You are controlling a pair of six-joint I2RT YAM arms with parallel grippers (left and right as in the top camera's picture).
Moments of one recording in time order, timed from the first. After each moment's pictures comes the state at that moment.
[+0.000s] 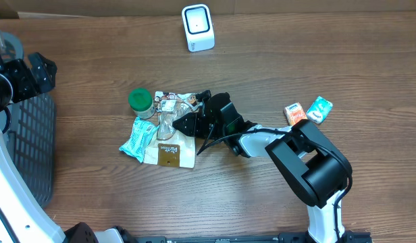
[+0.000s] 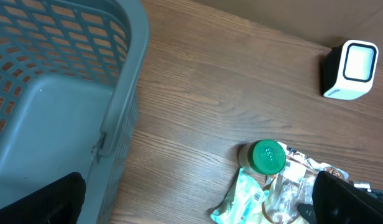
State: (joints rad) left arm 0.50 1.52 1.95 -1.31 0.22 0.05; right arm 0.65 2.09 0.99 0.50 -0.53 0.91
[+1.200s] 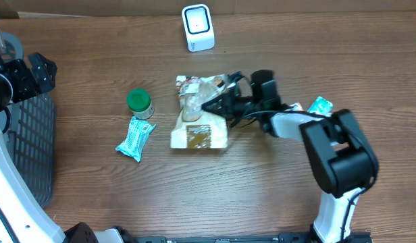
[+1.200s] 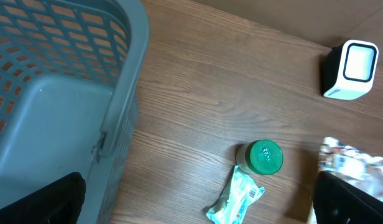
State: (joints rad) left arm 0.50 1.52 1.95 -1.31 0.22 0.05; right arm 0.33 2.04 1.00 0.46 -1.04 0.91
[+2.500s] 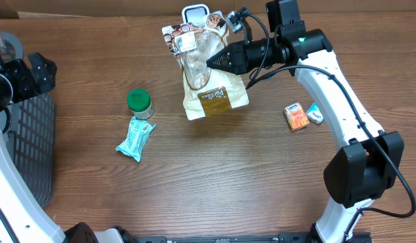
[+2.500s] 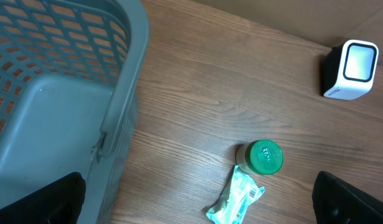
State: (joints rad) left arm 0.50 1.52 1.95 -1.31 0.22 0.05; right arm 0.28 1.95 1.82 -0.78 -1.05 0.05
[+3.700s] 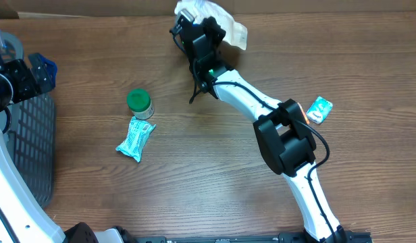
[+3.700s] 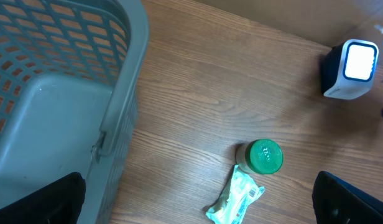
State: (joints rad) left arm 0.50 1.52 1.95 -1.31 0.22 0.05; right arm 0.59 2.45 1.97 0.13 0.78 -0.88
